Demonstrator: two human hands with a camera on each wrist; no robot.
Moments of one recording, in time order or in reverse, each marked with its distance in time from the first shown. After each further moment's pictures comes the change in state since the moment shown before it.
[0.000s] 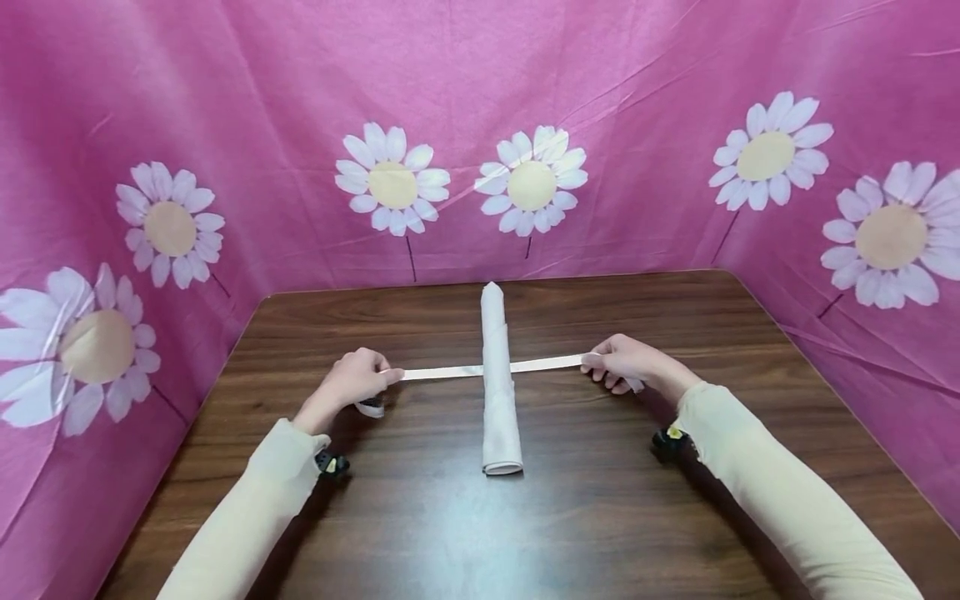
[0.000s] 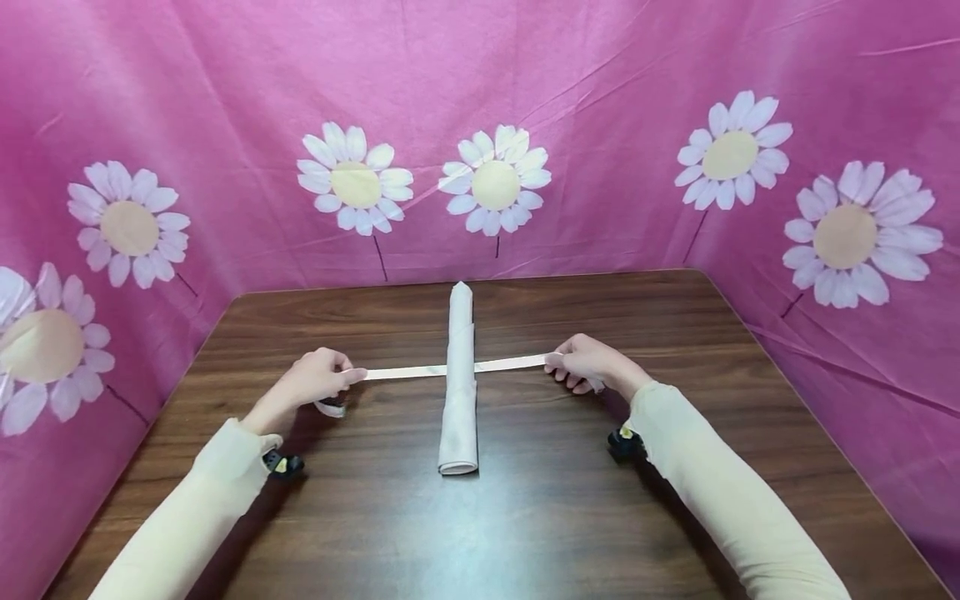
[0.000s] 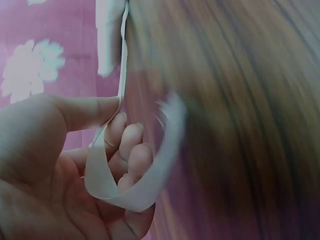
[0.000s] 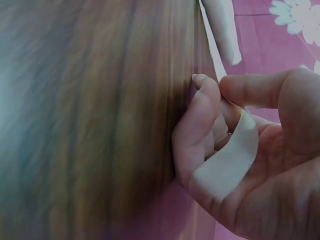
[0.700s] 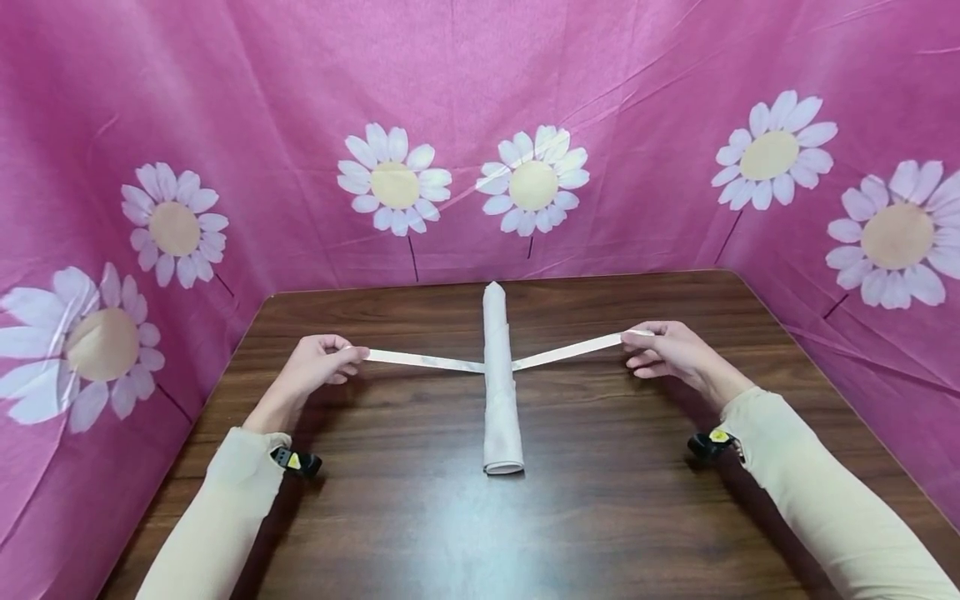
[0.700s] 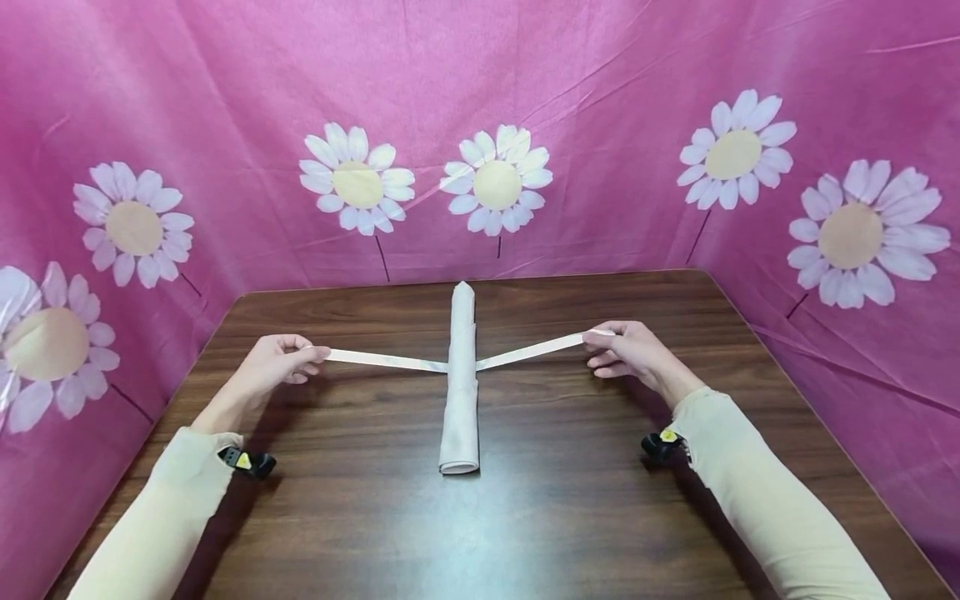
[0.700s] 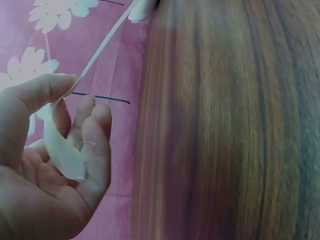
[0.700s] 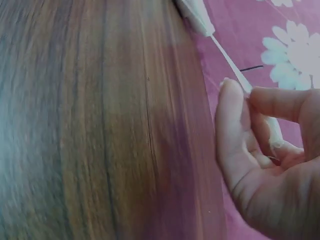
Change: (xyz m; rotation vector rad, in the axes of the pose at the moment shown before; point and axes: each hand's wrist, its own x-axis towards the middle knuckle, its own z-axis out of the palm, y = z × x) left_hand -0.013 -0.039 -0.034 -0.665 0.120 -0.113; right_hand -0.024 0.025 -0.041 0.473 0.133 -0.125
